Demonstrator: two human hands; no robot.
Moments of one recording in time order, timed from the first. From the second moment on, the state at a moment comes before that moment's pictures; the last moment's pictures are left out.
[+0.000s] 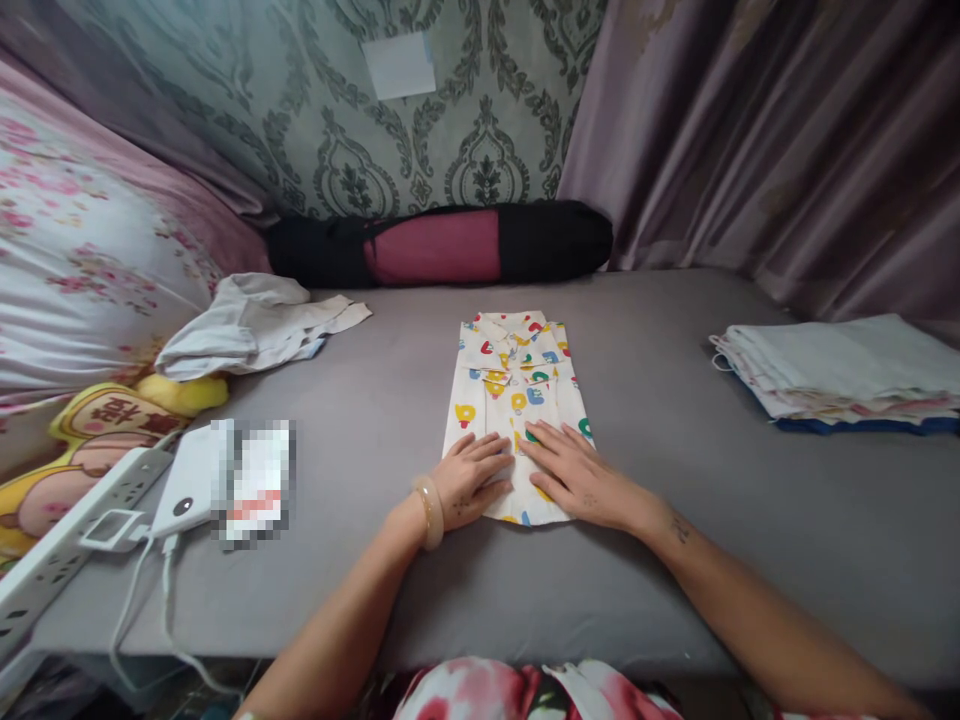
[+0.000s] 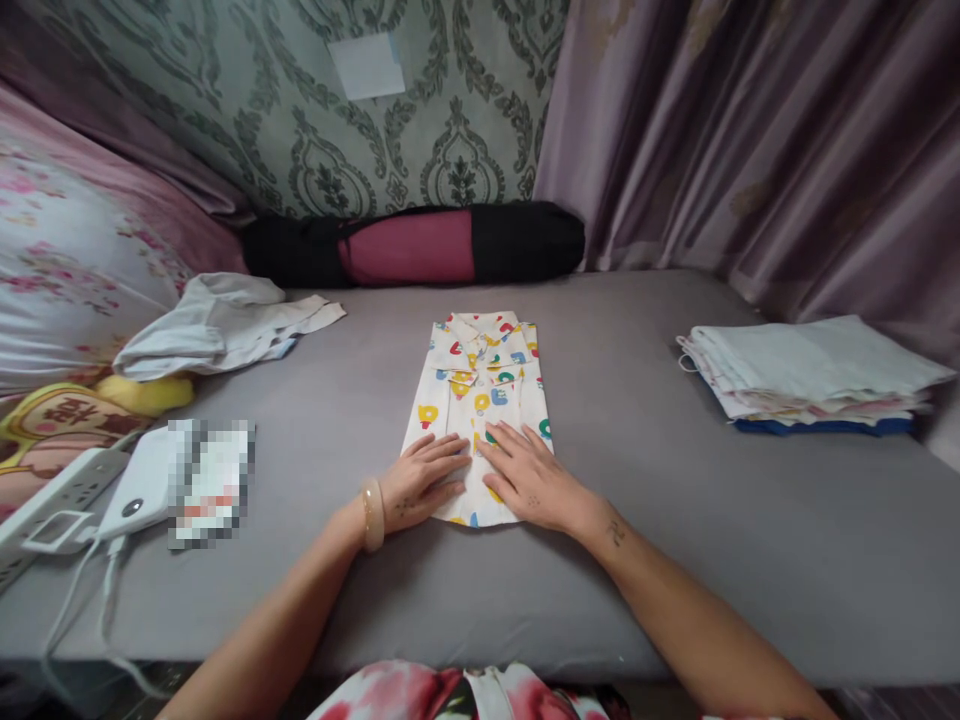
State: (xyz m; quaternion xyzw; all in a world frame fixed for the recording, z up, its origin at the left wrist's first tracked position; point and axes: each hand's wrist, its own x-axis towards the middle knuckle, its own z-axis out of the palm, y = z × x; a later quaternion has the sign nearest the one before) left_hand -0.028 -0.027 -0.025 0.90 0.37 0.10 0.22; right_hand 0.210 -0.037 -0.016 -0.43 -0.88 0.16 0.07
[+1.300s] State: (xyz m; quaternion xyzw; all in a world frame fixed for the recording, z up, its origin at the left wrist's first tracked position) left_hand -0.074 -0.017 0.016 0.59 0.54 0.10 0.59; right_hand 0.289 -0.024 0.016 -0.45 -0.68 0.58 0.04
